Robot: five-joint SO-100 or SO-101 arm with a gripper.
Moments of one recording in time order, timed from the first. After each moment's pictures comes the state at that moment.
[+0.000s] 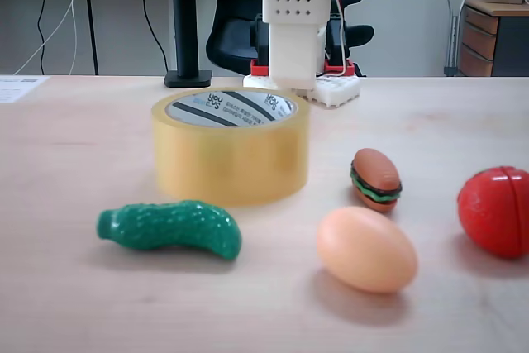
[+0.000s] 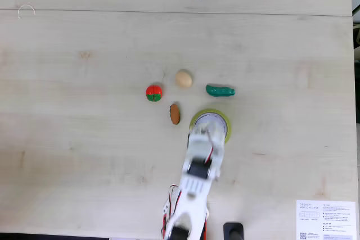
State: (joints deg) arm 11.2 133.0 111.5 72.6 -101.7
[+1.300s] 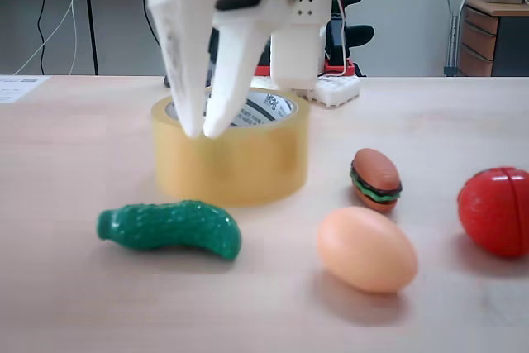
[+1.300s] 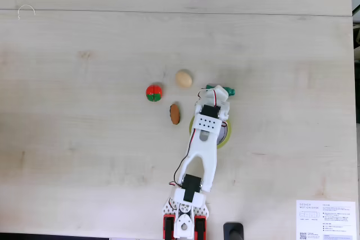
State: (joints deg) arm 9.3 87.8 97.6 54.1 -152.7
